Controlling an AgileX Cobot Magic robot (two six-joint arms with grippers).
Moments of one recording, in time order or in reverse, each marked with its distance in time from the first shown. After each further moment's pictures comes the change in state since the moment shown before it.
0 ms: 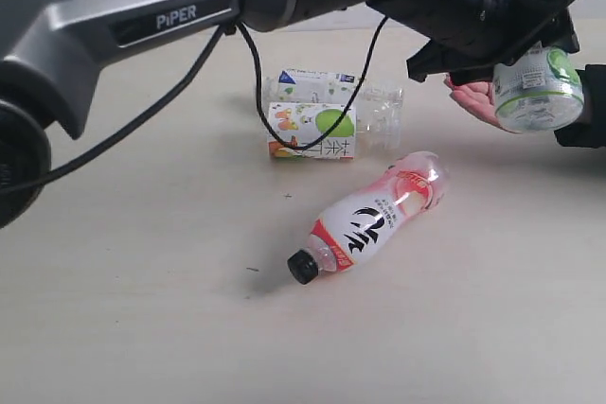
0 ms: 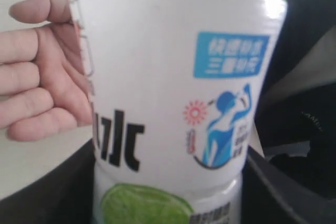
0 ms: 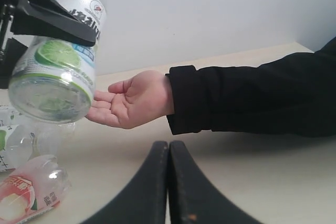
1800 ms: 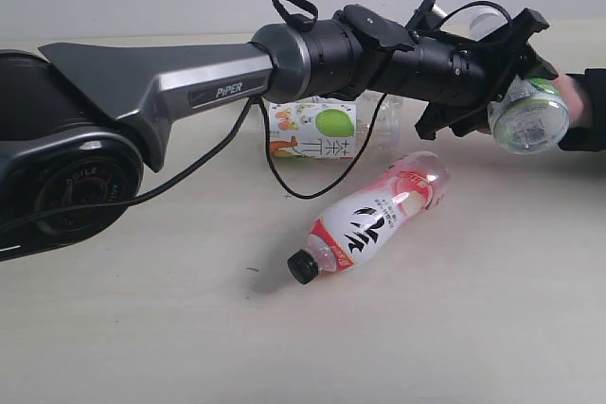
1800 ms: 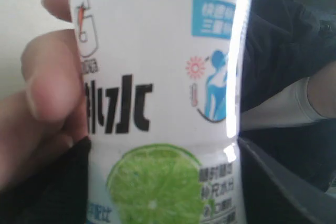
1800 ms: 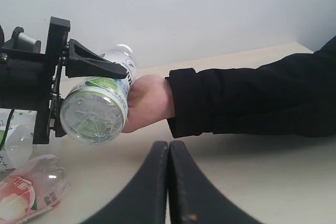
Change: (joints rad) left arm 0.048 0.196 0.000 -0.678 -0.091 0.379; right arm 0.000 0.000 0.000 0.000 0.000 0.000
